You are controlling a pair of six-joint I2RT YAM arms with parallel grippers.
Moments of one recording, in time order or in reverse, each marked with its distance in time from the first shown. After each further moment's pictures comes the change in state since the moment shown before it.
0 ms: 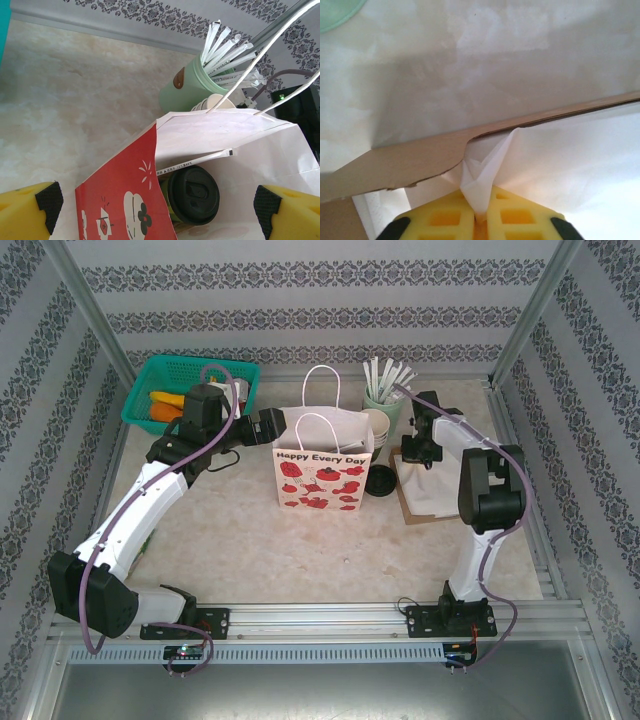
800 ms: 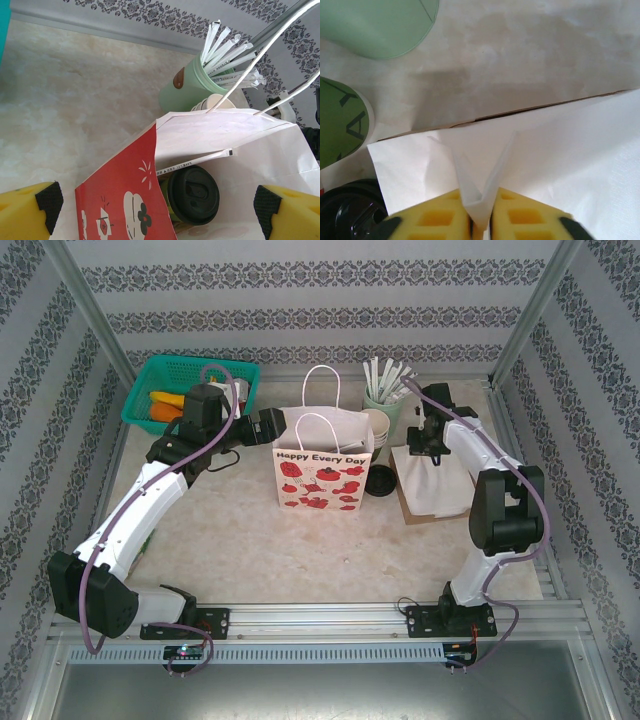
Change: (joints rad) left arm 0.000 0.000 0.000 0.000 0.000 0.000; right arm 0.000 -0.182 -0.050 -0.001 -0.004 -0.051
